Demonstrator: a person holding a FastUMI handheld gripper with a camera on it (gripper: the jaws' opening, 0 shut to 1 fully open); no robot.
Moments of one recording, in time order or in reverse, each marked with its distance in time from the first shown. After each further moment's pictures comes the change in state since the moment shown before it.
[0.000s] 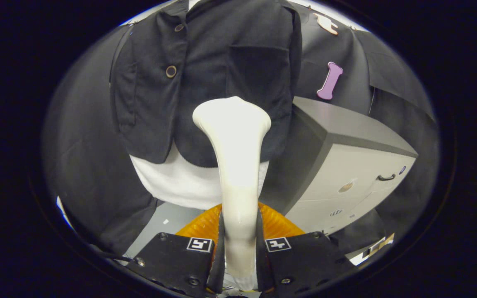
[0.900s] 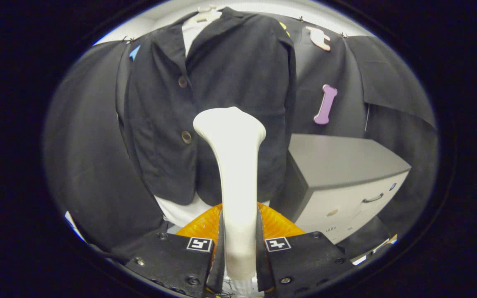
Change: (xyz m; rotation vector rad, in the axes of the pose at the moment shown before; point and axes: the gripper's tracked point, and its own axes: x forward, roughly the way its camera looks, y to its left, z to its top) arm -0.115 0.009 0.146 0.072 -0.250 0.063
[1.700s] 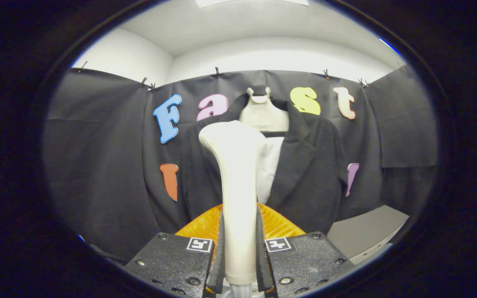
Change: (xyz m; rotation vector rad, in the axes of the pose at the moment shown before) arm -0.044 0.160 0.251 -0.027 -0.396 0.102
